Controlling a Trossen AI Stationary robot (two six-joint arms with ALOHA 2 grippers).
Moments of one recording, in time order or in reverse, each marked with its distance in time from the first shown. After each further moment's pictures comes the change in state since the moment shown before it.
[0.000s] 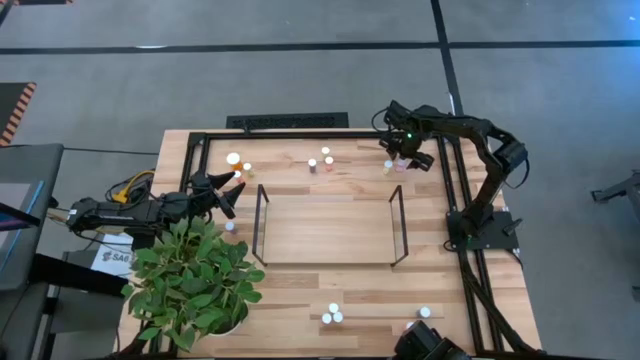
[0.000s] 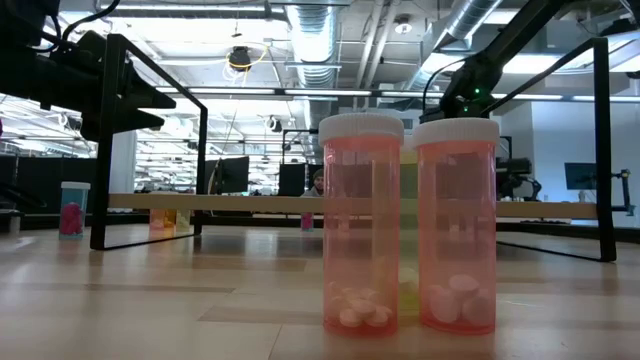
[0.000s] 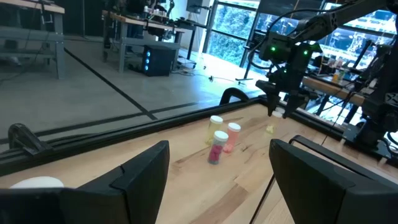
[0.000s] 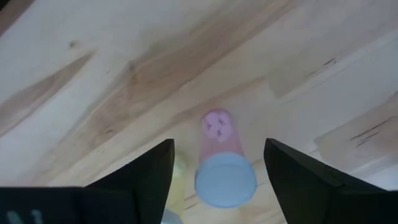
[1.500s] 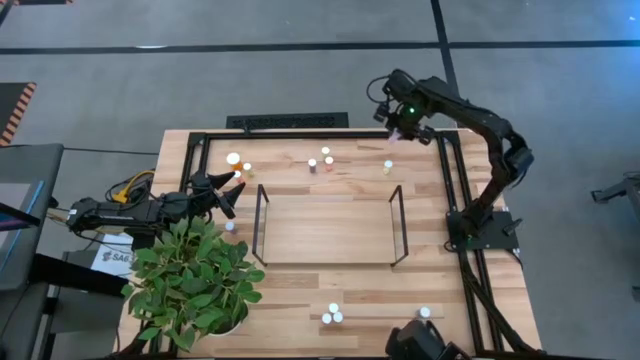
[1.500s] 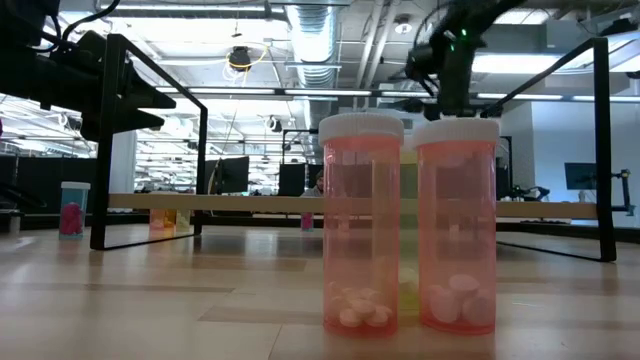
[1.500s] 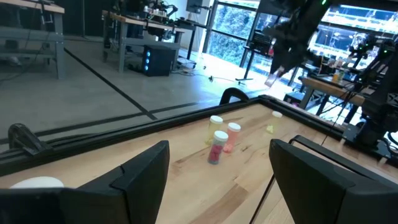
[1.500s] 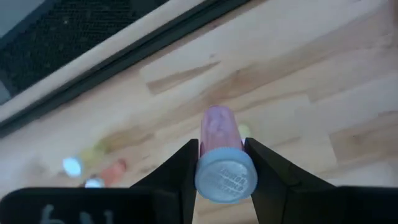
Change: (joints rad) left arm 0.000 0.000 0.000 0.000 0.000 0.000; right arm 0.070 -0.067 0.417 -0.280 0.062 -0.103
